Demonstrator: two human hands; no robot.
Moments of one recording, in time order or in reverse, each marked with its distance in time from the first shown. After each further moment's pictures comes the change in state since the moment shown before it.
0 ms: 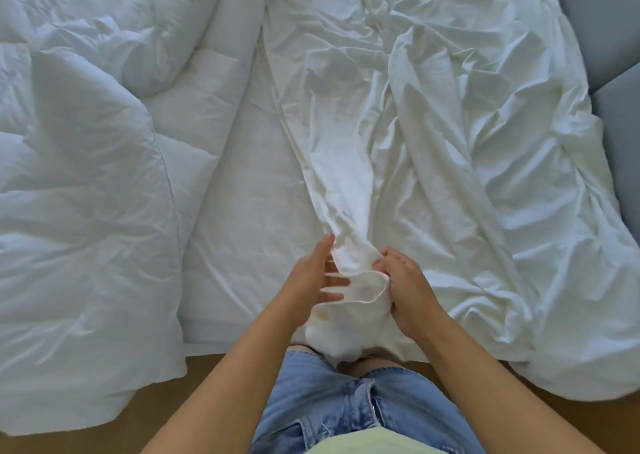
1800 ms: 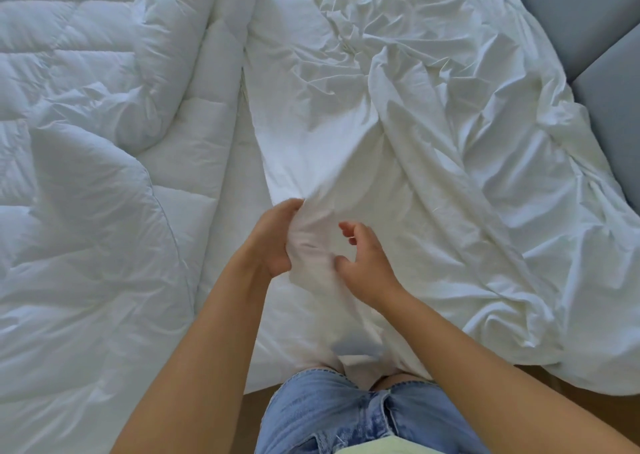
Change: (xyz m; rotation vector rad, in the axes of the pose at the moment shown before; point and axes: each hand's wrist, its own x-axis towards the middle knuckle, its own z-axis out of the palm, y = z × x) left_hand 0.019 0.115 -0.030 -0.069 -0.104 0.065; right_hand 0.039 -0.030 0.048 -0.560 0.057 -0.476
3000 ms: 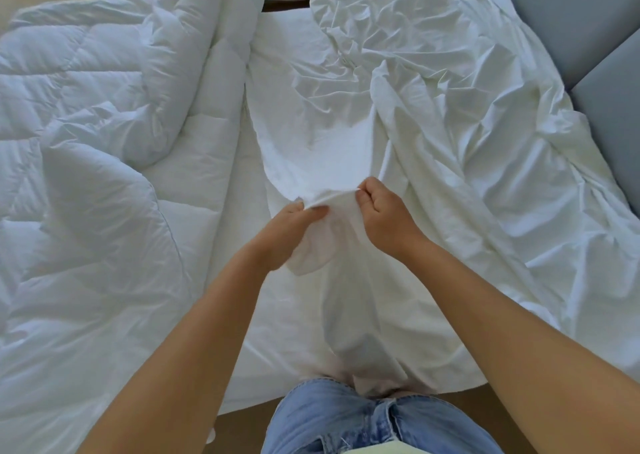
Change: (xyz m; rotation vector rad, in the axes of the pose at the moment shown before) left_hand 0.015 0.015 0.009 0.427 -0.078 0.242; right_hand 0.048 -0.038 -0.056 -0.027 0.054 -0.185
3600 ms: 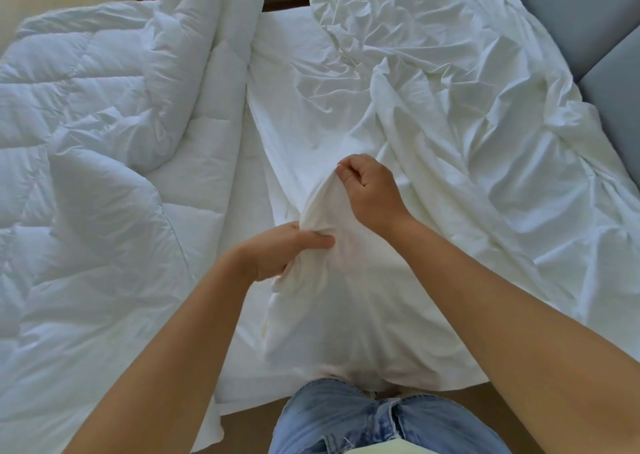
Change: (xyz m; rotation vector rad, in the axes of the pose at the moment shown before) left_hand -0.021 0.010 -0.012 0.144 -0.258 -0.231; right_hand 0.027 -0.023 0.004 0.057 0.119 -0.134
